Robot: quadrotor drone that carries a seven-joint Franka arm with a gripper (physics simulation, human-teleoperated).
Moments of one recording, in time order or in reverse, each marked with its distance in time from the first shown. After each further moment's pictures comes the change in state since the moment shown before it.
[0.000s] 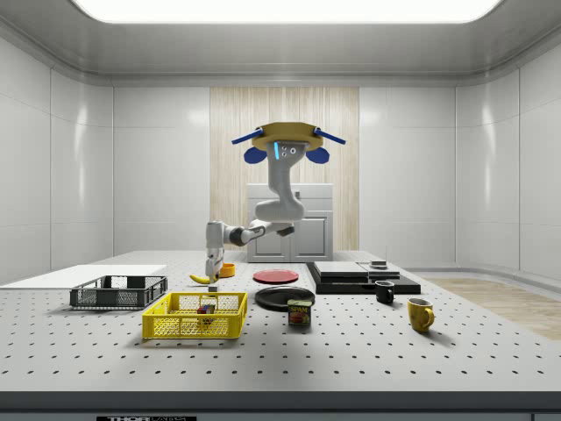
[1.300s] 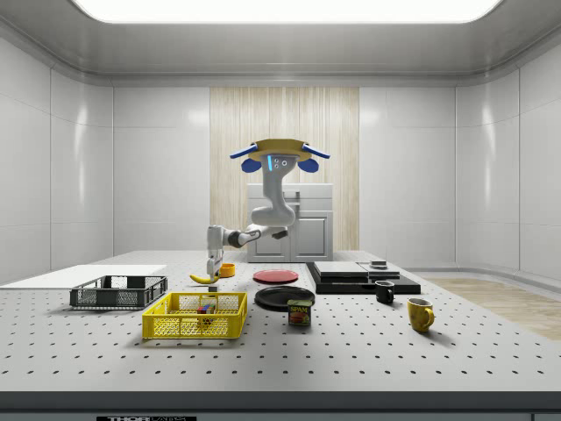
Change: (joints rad) arm 0.008 0.016 -0.004 -0.001 -0.009 -0.014 -0.006
